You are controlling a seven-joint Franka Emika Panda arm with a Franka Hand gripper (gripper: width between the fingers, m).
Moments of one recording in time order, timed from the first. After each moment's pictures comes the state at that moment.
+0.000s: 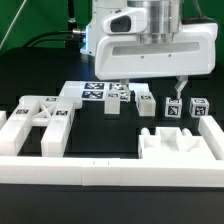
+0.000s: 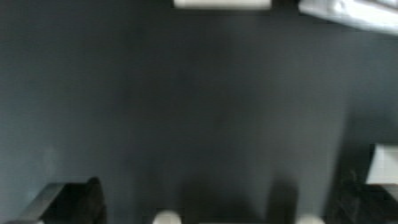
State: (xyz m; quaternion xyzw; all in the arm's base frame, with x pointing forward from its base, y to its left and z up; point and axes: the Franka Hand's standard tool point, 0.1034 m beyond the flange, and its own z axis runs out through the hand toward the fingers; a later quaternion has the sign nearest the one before) arm 0.498 0.054 0.045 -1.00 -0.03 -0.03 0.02
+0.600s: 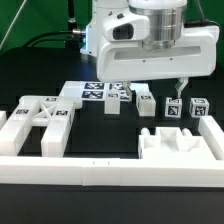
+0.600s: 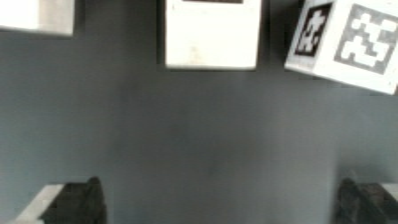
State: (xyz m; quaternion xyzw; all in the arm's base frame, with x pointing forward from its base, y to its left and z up) arm 0.482 0.052 0.043 -1.00 -0.01 0.09 0.03
